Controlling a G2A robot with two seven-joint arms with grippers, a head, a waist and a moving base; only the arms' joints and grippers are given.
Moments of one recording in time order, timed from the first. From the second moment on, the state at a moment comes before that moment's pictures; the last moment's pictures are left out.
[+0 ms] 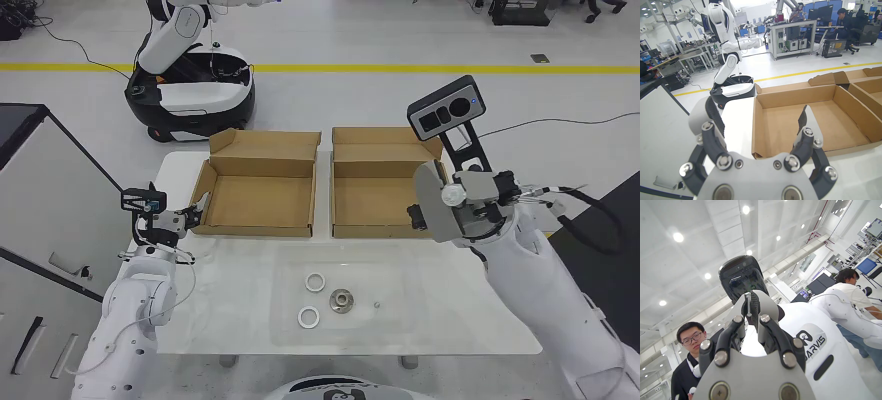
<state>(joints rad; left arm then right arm) 1.73 -1.15 -1.60 -1.80 1.33 0.00 0.00 -1.08 -1.03 1.07 -2.05 1.42 -0.15 1.05</state>
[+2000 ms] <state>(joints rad) 1.73 -1.15 -1.60 -1.80 1.33 0.00 0.00 -0.59 -0.97 0.82 -1.42 -0.31 0.50 1.17</state>
